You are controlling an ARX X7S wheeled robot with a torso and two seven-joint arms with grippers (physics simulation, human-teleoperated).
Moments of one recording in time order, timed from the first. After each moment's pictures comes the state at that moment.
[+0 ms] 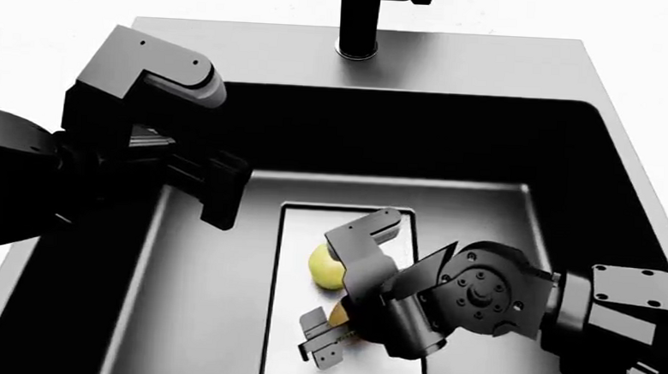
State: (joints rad) left arm -1.50 -0.86 0.91 0.15 -1.90 -1.08 -0.66; right arm 1.38 0.40 -1.59 0.10 2.03 0.74 0.87
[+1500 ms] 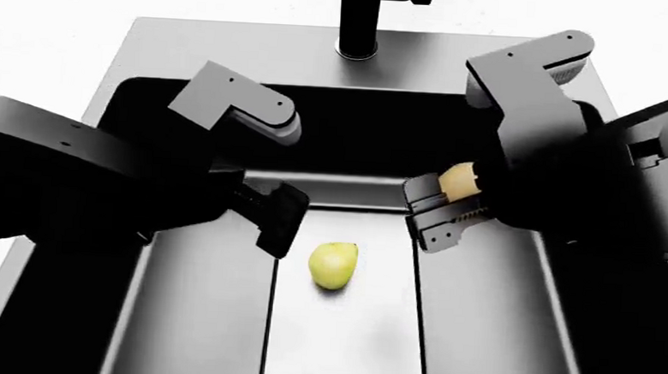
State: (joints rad) left arm -1.49 -0.69 1.00 0.12 -1.88 -1.06 -0.70; right arm 1.90 0.75 -1.44 -0.10 2.40 0.96 1.11
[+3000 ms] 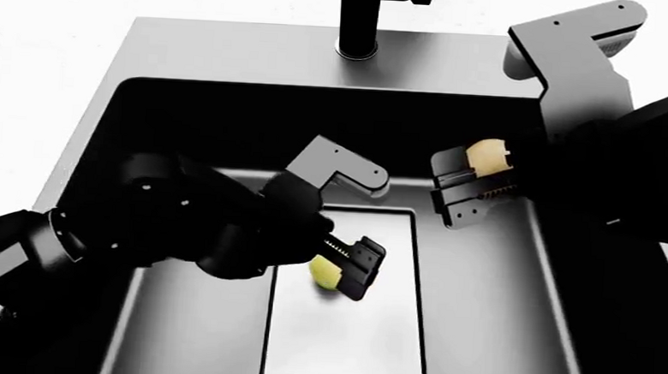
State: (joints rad) left arm -1.37 -0.38 1.14 -0.14 -1.67 -0.98 -0.56; right arm 1.94 0.81 -1.41 -0.07 2.37 0.99 1.06
